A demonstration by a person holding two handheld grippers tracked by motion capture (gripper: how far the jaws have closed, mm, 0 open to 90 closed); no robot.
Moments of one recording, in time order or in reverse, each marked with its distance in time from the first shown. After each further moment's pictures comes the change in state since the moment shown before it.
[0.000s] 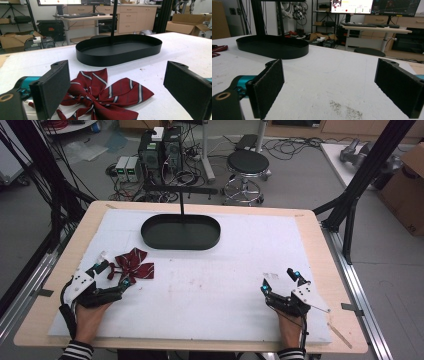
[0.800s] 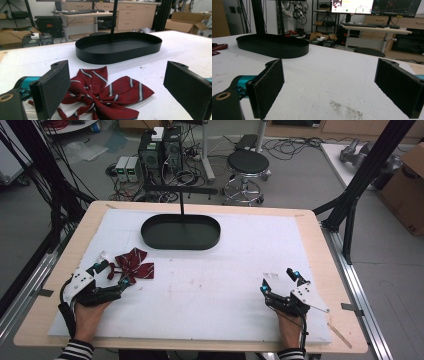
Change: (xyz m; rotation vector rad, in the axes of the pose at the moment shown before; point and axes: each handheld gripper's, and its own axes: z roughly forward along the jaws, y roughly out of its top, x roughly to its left) left arm 0.004 0.003 0.002 0.029 -0.007 -0.003; right arm 0.001 0.000 0.000 0.004 0.002 -0.010
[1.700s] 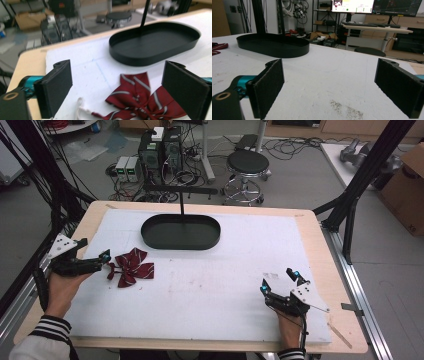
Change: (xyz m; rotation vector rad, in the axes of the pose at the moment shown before) left arm 0.068 0.071 0.019 0.273 0.086 0.030; right arm 0.000 0.000 0.001 0.003 0.003 -0.004
